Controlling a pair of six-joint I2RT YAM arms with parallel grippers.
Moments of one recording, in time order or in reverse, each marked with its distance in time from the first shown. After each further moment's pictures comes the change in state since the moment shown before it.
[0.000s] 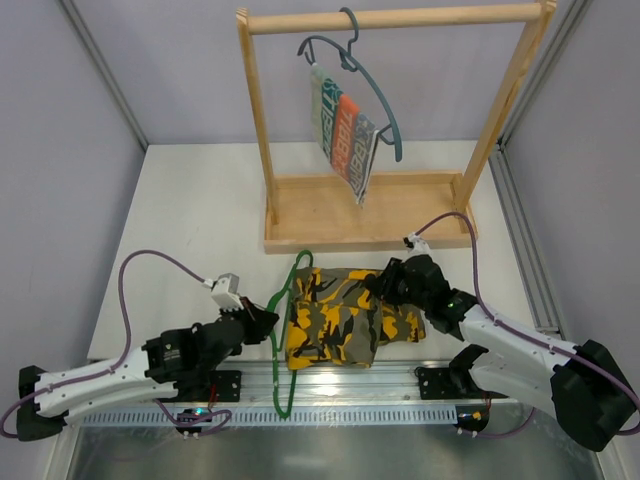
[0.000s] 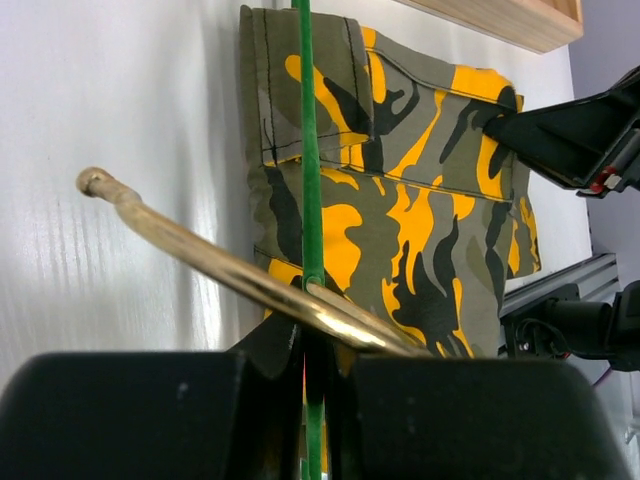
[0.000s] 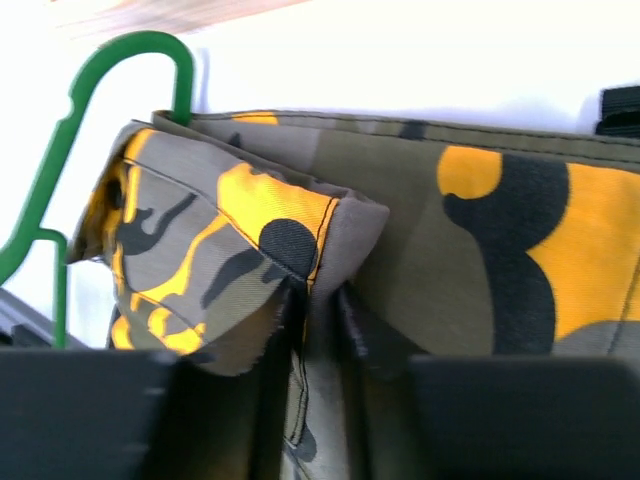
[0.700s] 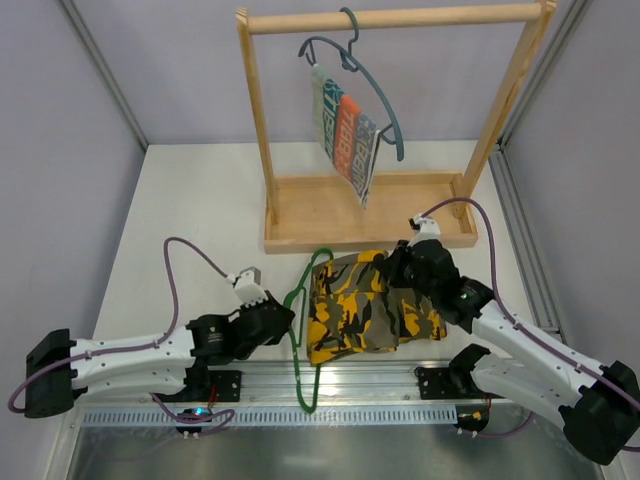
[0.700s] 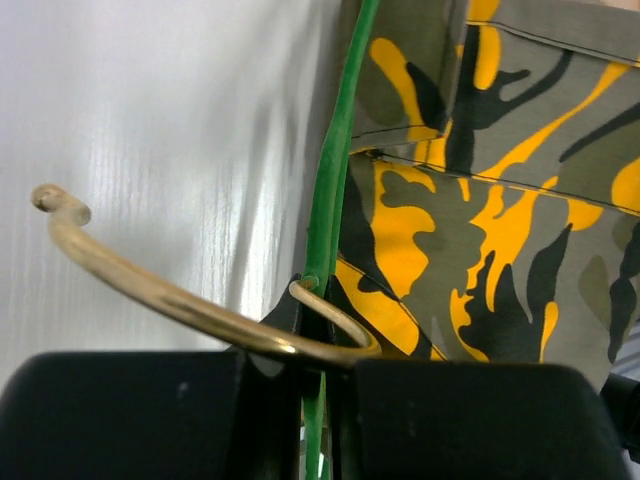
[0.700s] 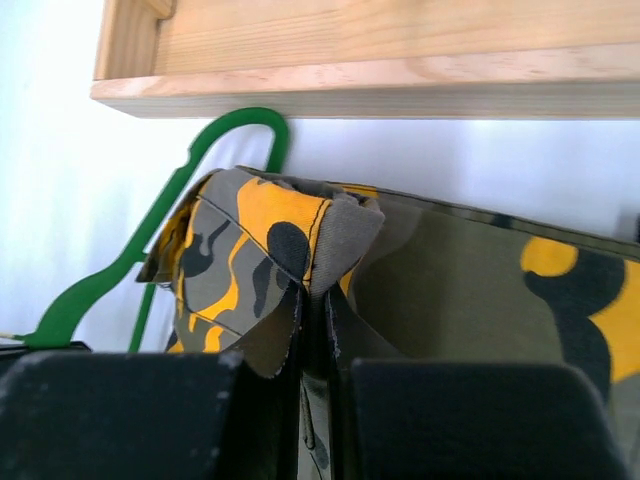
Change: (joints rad) left arm 0.003 0.487 0.116 0.124 -0.030 -0.207; right arm -0.001 -0.089 0.198 -0.195 0.105 -0.170
